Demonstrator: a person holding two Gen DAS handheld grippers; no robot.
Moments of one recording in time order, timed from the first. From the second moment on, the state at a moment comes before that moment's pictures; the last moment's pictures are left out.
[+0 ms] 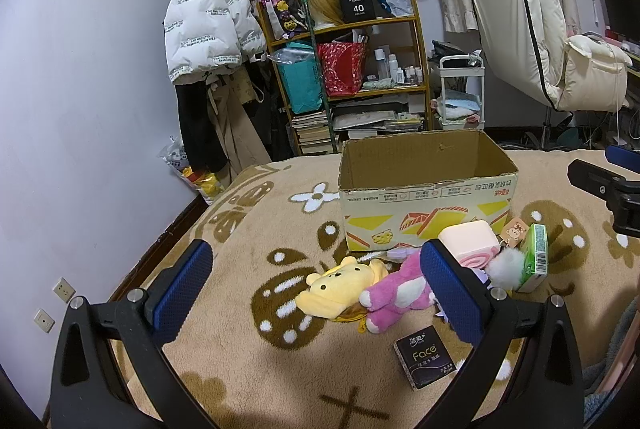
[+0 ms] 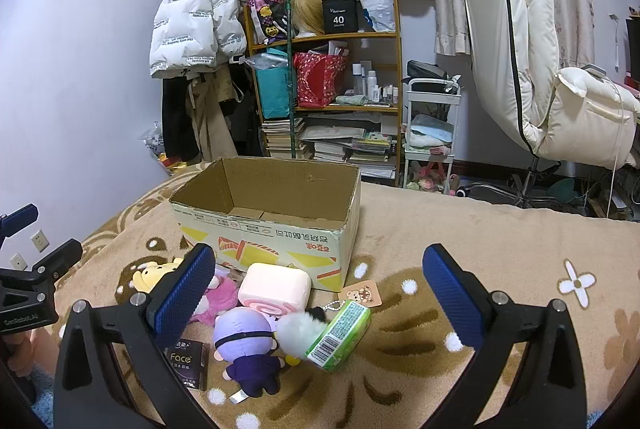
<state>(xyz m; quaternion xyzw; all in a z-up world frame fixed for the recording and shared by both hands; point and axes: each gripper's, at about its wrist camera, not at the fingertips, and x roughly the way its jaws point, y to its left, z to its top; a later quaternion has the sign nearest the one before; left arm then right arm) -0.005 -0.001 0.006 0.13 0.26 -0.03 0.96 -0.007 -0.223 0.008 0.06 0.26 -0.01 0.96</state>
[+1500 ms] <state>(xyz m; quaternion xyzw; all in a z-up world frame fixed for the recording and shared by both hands) 0.064 -0.041 -0.051 0.12 0.46 -0.09 0.88 0.050 -0.243 -0.054 0.16 0.43 0.00 0.89</state>
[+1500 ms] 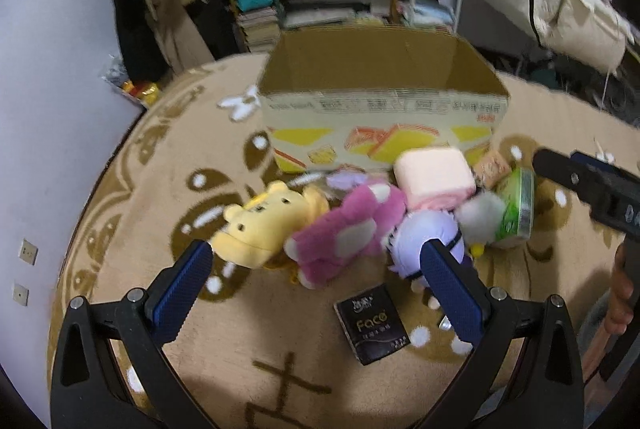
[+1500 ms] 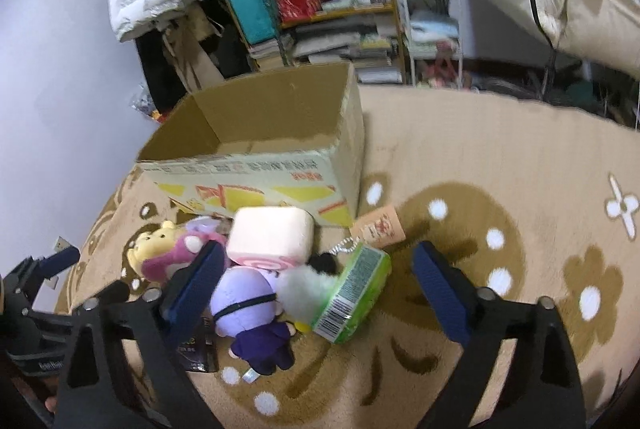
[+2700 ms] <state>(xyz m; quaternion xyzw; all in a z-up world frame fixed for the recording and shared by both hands) 0.089 -0.066 -0.170 0.18 0.67 -0.09 0.72 0.068 -0.275 -0.121 0.26 0.54 -0.02 0.80</state>
